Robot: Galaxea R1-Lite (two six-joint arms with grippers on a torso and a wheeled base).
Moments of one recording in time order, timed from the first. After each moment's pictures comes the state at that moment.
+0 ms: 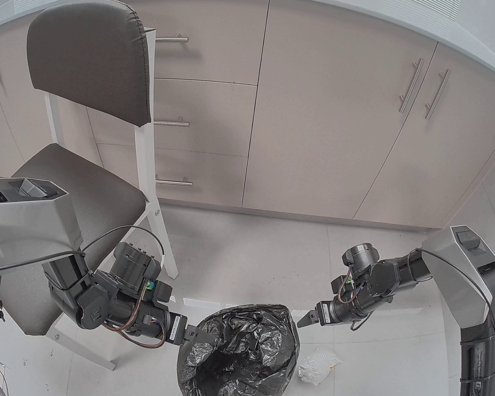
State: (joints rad) left arm -0.42 2.24 -0.75 -0.60 -0.47 -0.27; right arm 0.27 2.54 -1.52 0.16 0.25 0.02
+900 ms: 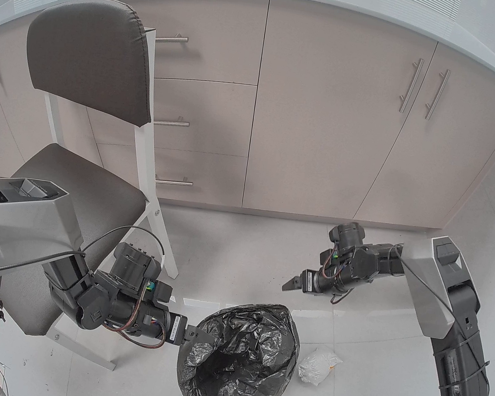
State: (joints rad) left arm -0.42 2.24 -0.75 -0.60 -0.47 -0.27; right arm 0.28 2.74 -1.98 0.21 0.28 0.17
